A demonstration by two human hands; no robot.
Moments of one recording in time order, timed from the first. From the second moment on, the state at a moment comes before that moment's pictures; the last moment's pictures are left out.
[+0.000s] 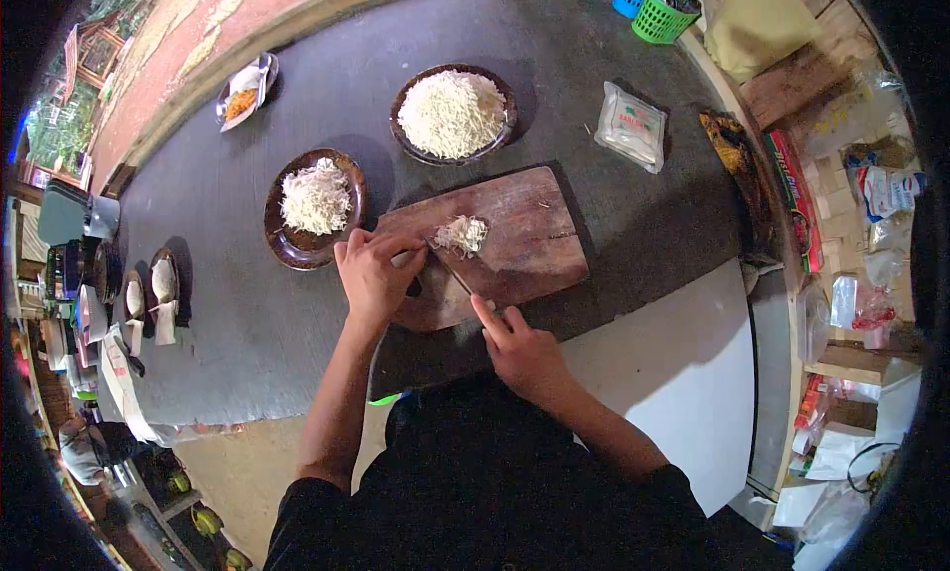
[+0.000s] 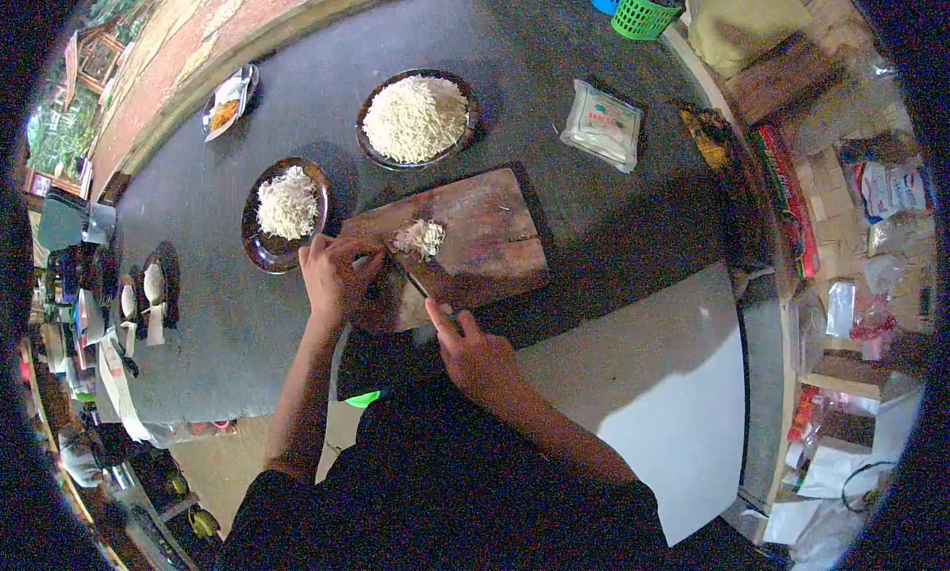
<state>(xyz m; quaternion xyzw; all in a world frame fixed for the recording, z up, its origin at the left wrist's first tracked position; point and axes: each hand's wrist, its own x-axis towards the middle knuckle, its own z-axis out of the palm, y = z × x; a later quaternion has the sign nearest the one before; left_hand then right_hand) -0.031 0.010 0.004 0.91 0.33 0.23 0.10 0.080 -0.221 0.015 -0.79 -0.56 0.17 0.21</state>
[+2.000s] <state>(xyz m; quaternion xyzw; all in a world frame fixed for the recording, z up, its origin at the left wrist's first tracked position) -0.028 0.008 0.007 0.91 0.33 0.23 0.11 0.084 -0.243 0.014 -0.79 -0.55 0.17 0.22</state>
